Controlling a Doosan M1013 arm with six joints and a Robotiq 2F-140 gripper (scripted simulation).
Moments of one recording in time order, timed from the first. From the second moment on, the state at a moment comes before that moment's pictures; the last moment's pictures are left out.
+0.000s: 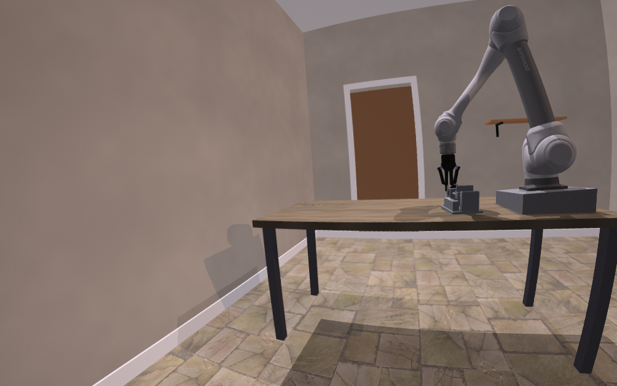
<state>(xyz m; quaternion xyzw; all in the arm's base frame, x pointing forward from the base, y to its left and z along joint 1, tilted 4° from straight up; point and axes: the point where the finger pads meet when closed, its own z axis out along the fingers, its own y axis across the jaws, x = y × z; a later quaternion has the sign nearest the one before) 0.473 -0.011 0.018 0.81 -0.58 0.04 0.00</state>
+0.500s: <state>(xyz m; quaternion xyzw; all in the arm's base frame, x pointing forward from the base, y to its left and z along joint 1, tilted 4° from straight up) 0.475 -0.010 0.028 0.81 -0.58 0.04 0.00</state>
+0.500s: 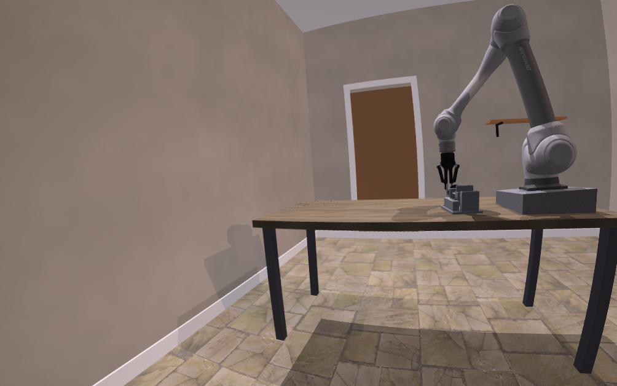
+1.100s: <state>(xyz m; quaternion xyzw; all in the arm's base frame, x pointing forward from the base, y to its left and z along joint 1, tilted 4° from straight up) 0.474 -0.009 0.035 0.81 -0.58 0.04 0.00</state>
